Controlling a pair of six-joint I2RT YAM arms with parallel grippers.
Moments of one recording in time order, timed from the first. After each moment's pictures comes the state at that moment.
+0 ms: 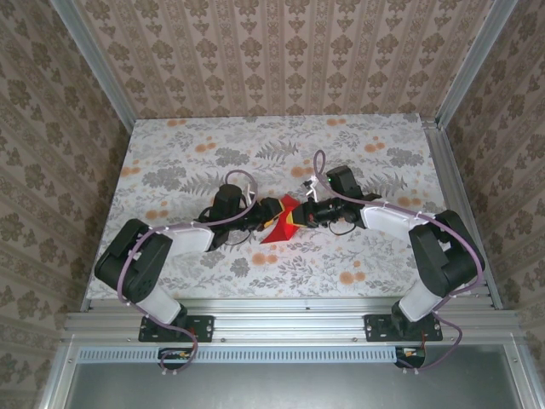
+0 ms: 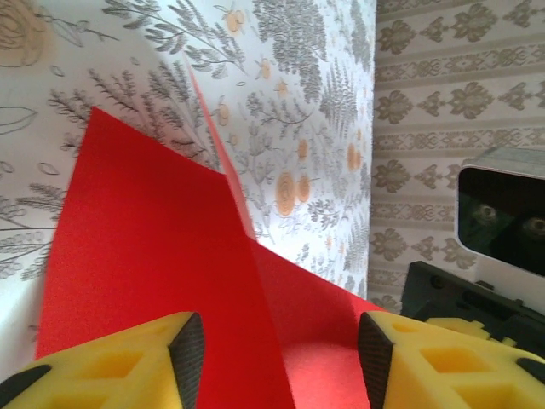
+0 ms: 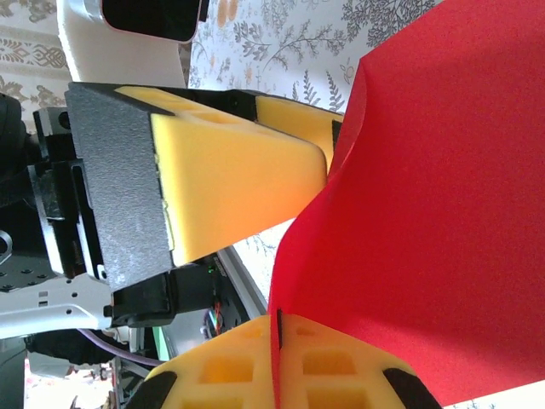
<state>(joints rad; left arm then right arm) -0.61 1.58 0.63 0.48 0.54 -1.13 0.43 1.62 0.88 -0.05 -0.90 0.64</state>
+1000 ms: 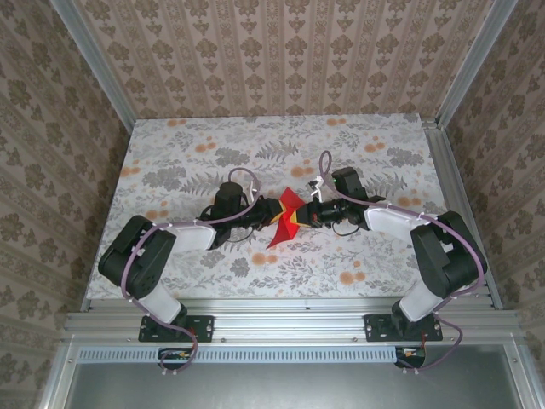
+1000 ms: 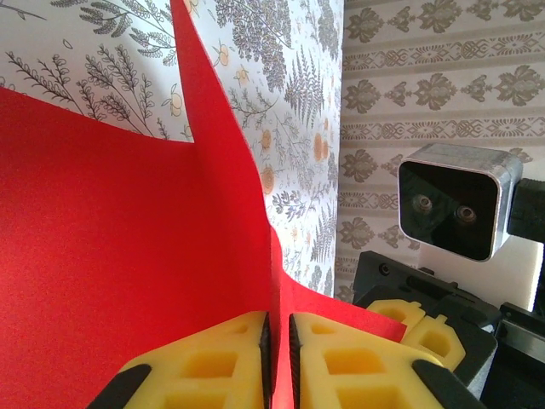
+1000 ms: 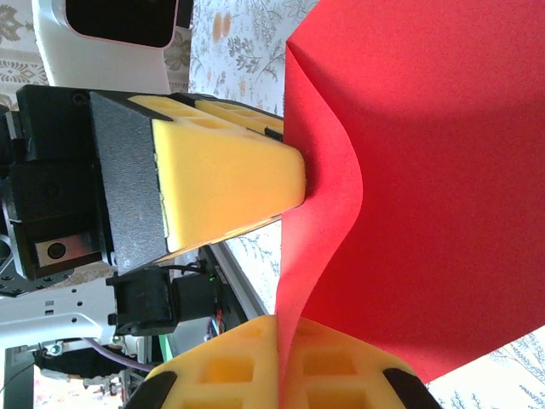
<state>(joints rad) -0.61 1.62 0.65 0.54 0.61 -1.19 0.40 1.61 0.84 -0.01 -0.91 0.67</state>
